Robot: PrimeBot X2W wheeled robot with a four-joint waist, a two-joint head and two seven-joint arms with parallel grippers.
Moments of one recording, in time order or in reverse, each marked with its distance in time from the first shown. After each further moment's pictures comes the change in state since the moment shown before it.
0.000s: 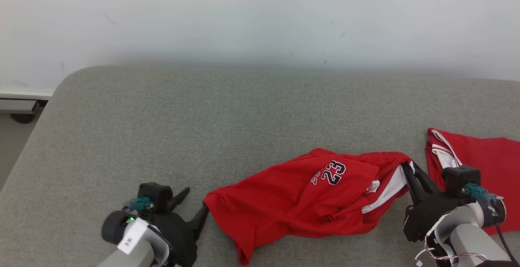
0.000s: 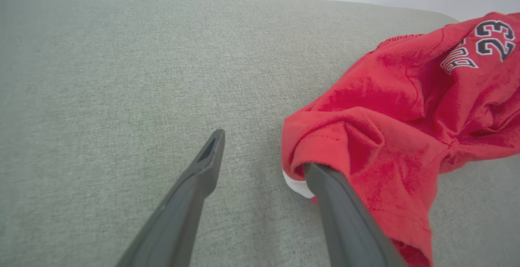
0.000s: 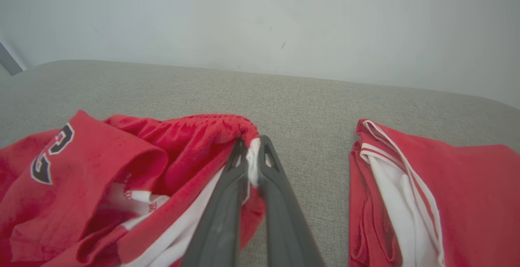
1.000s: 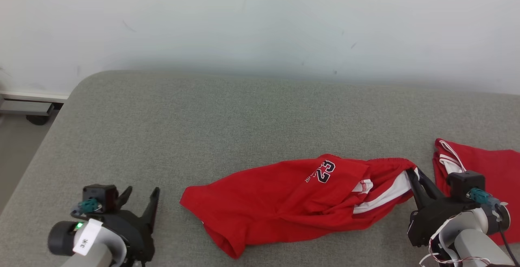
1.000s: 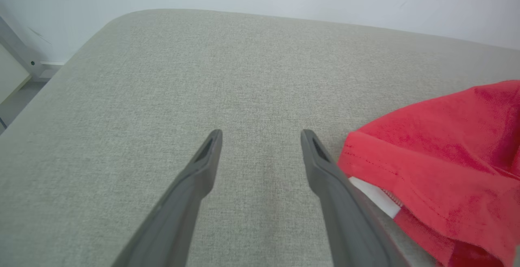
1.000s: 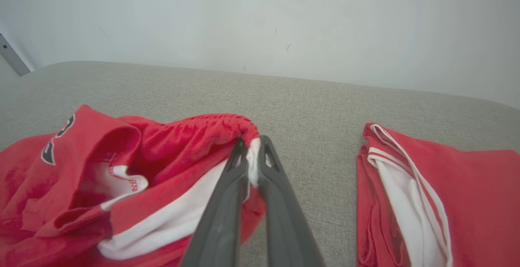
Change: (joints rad) left arm 0.026 0.125 0.107 0.010 -0.035 0.105 -0.009; right arm 0.004 -0.004 -0.003 0.039 0.018 0.009 -0.009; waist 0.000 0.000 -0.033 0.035
